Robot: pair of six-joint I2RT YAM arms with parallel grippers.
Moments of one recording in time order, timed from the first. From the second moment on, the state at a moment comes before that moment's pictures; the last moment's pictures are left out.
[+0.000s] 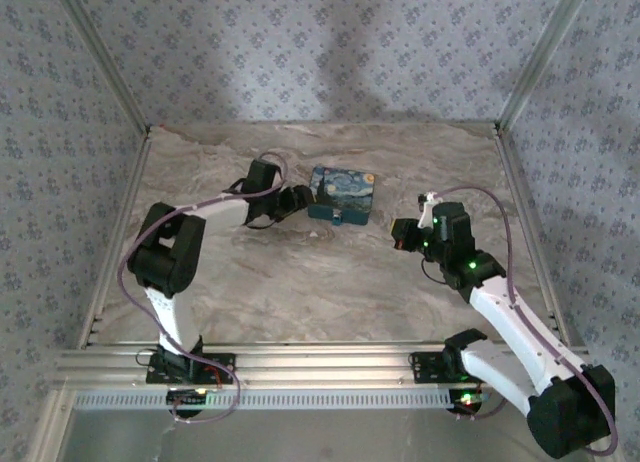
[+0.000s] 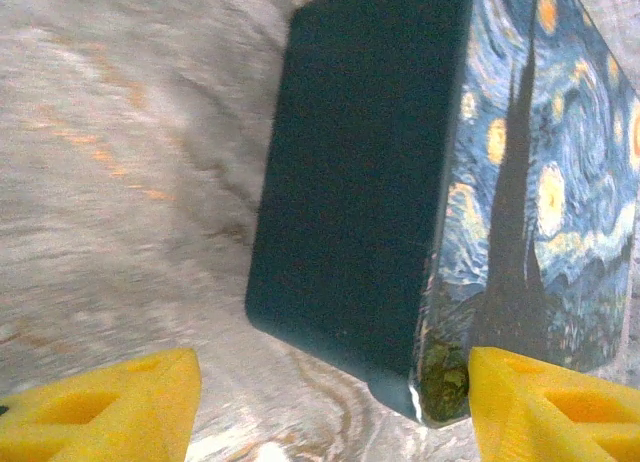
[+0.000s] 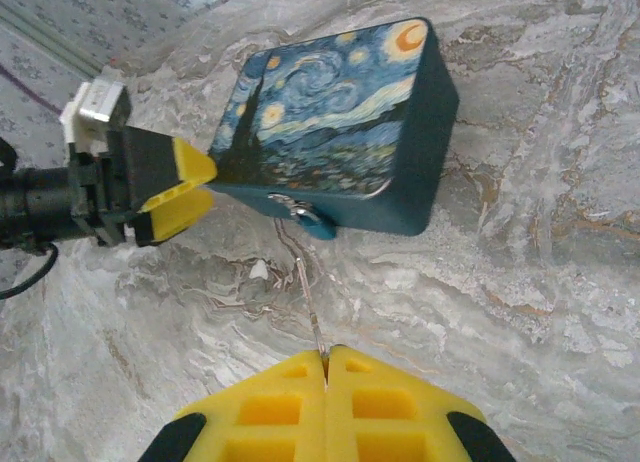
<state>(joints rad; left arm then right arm) -0.42 1.87 1.13 -0.07 0.39 -0.77 0.35 0.90 0.63 -0.29 -0.20 0.53</state>
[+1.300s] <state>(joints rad) -0.42 1.60 0.71 0.28 0.55 -0.38 0.35 1.75 1.01 0.15 -0.62 0.59</state>
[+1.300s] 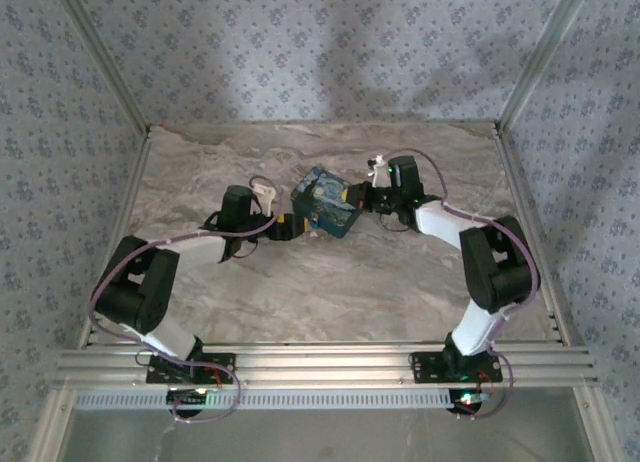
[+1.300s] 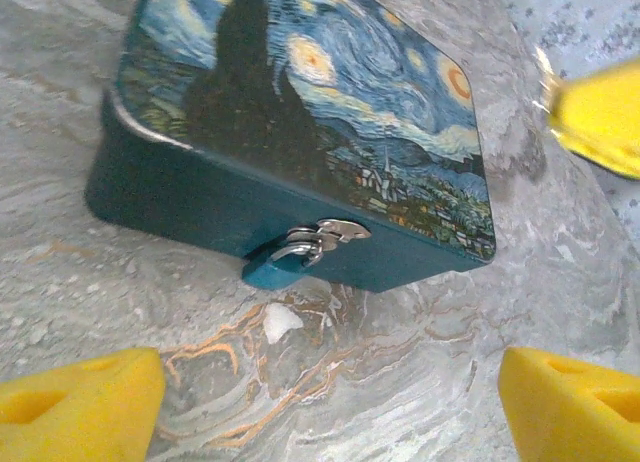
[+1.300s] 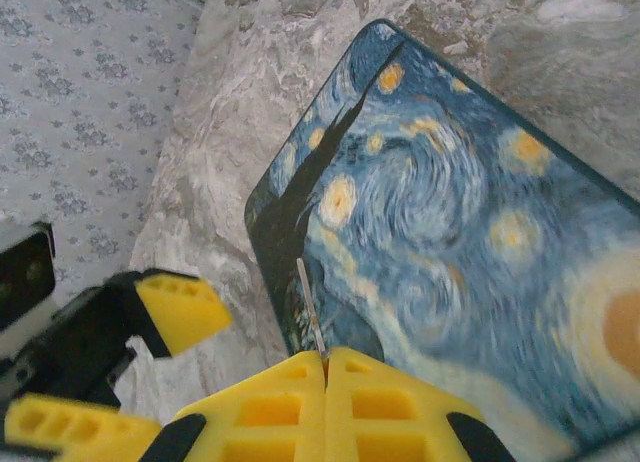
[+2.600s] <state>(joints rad) -0.47 1.94 0.85 0.50 0.58 -0.30 0.40 1.95 1.21 0.07 -0.62 0.52</state>
